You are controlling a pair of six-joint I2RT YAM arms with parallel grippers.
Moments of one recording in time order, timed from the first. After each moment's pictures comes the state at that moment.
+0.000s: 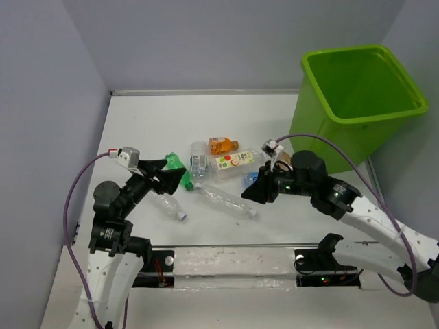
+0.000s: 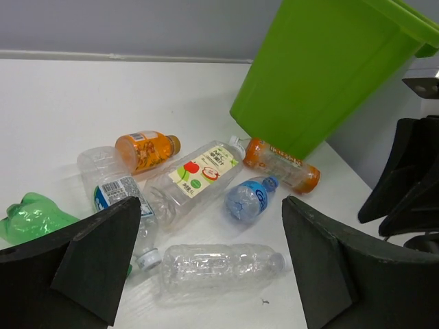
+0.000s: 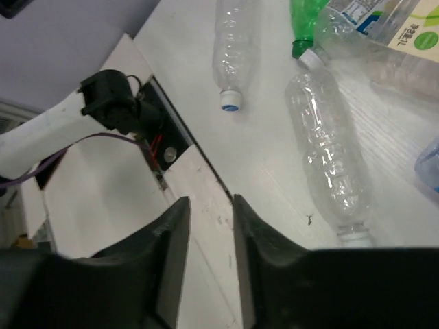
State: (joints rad) left arm -0.16 0.38 0.55 -0.12 0.48 -0.45; right arm 0.73 0.85 0.83 -0.33 -0.43 0.52
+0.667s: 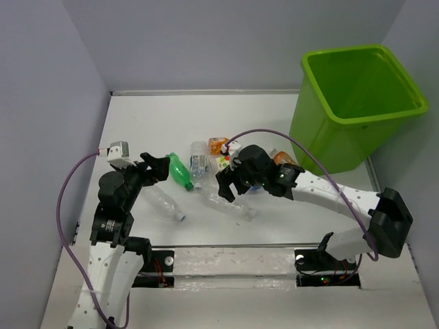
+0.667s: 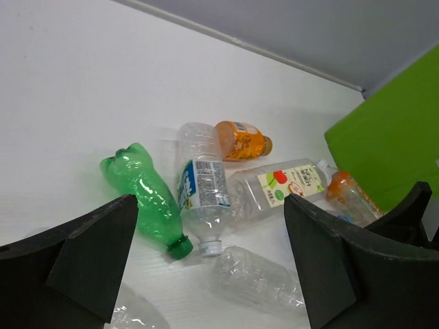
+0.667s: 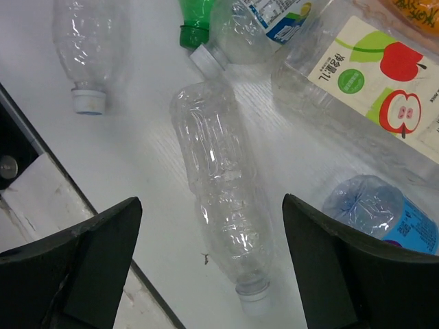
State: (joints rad) left arm -0.13 0.44 0.57 -0.25 0.14 -0.49; right arm 0.93 1.36 1.02 -0.31 -0.10 0.21
